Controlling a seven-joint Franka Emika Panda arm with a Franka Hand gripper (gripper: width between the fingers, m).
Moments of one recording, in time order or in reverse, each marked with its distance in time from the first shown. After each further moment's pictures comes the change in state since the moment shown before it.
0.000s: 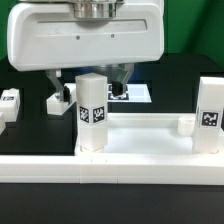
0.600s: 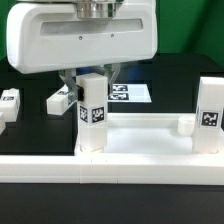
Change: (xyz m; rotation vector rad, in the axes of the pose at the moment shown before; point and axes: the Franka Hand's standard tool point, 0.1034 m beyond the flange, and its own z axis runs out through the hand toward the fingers) arm 0.000 0.000 0.000 0.001 0.000 -0.086
